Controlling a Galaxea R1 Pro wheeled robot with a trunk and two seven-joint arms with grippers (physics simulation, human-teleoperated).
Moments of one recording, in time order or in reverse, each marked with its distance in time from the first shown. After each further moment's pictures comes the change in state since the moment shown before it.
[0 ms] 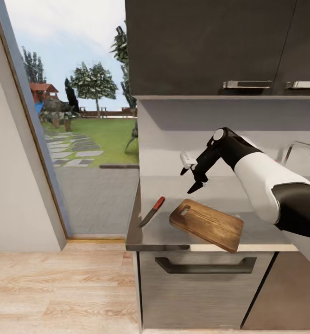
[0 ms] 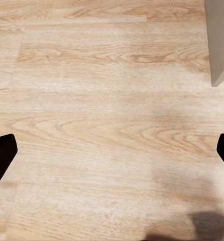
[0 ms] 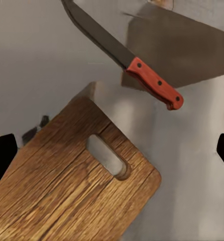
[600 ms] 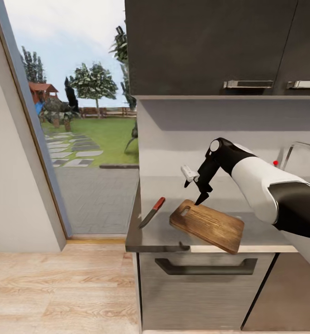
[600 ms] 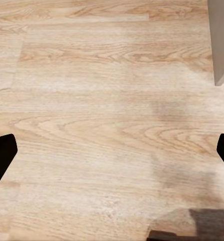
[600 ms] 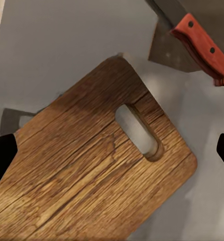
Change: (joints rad) left arm 0.000 0.007 0.001 0.007 0.000 -0.001 0.000; right arm -0.001 0.012 -0.007 0.138 0.140 -0.121 -0.014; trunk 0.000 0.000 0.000
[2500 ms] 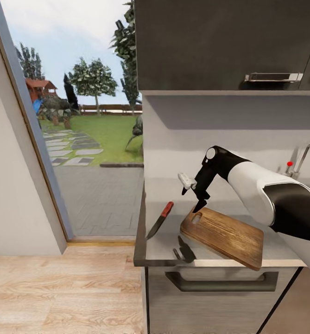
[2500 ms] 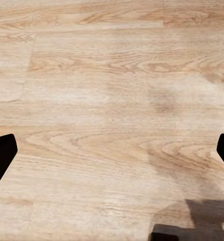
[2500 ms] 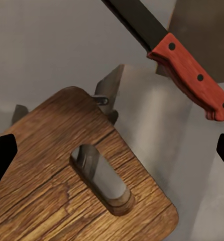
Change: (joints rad) left arm 0.000 0.009 0.000 0.001 0.000 0.000 0.000; right arm 0.012 0.020 -0.004 0.085 0.008 -0.040 -0.033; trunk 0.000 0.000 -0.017
